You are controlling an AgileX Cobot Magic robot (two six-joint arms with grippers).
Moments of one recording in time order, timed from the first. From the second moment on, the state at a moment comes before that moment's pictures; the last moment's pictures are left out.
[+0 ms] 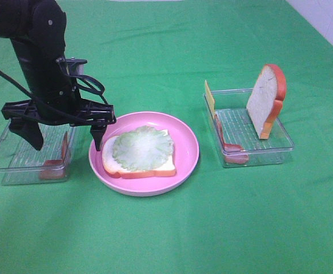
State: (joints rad) left arm -0.44 2.01 -1.40 0.05 0.96 -0.50; right arm 0.04 0.00 -0.46 0.02 1.11 -0.04
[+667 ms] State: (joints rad) left arm -0.44 2.03 -1.40 0.07 0.96 -0.50; right arm 0.04 0.00 -0.46 0.02 1.11 -0.04
